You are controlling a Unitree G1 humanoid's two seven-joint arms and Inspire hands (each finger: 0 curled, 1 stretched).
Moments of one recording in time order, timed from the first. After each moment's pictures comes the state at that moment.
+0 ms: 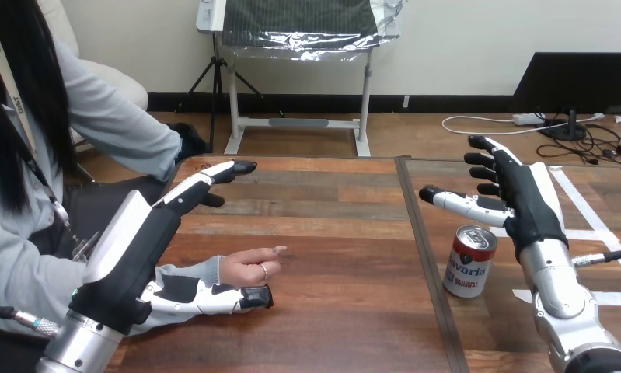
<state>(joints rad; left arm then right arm) 0.02 0.38 0.09 0.28 0.24 -0.85 -0.15 -0.62 -0.32 -0.05 1.22 -0.16 -0.53 -0.10</state>
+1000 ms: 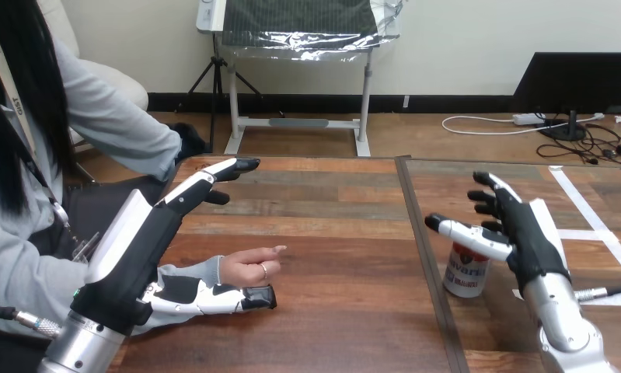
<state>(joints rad) 0.03 0.38 0.07 0.28 0.19 -0.88 -0.17 -0.52 -0.32 -0.05 1.23 -0.17 -0.53 -0.09</state>
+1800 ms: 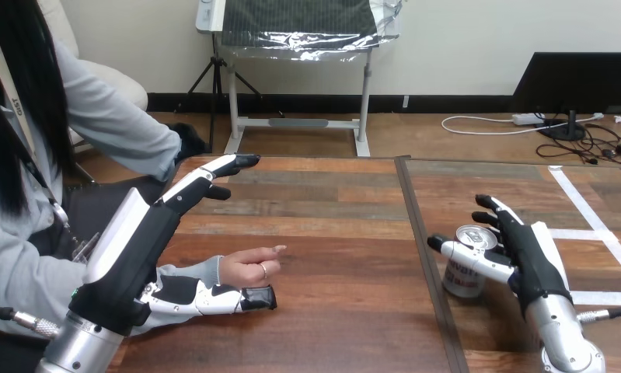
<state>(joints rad) 0.03 0.38 0.07 0.28 0.17 -0.90 -0.18 -0.47 -0.32 -0.05 1.23 -0.17 -0.53 -0.10</state>
